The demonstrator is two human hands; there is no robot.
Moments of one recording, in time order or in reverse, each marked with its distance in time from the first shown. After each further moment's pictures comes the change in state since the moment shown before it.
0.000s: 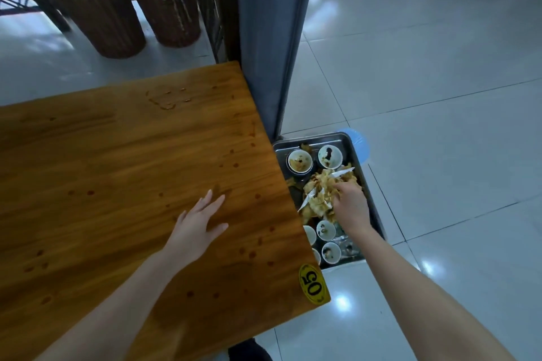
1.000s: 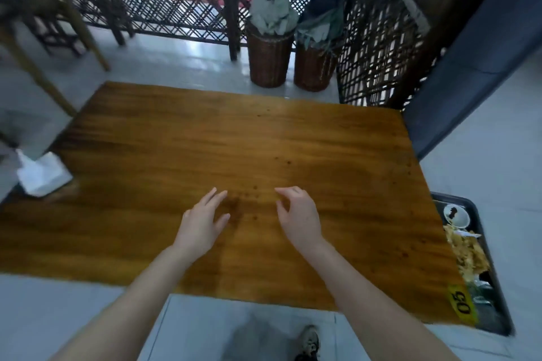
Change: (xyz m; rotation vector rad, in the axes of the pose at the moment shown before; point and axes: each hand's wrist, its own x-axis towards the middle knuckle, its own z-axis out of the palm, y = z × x) left_hand -0.274 -0.273 -0.076 -0.176 0.467 -0.302; right_hand -0.260 -0.394 0.133 0.187 -0.098 -0.699
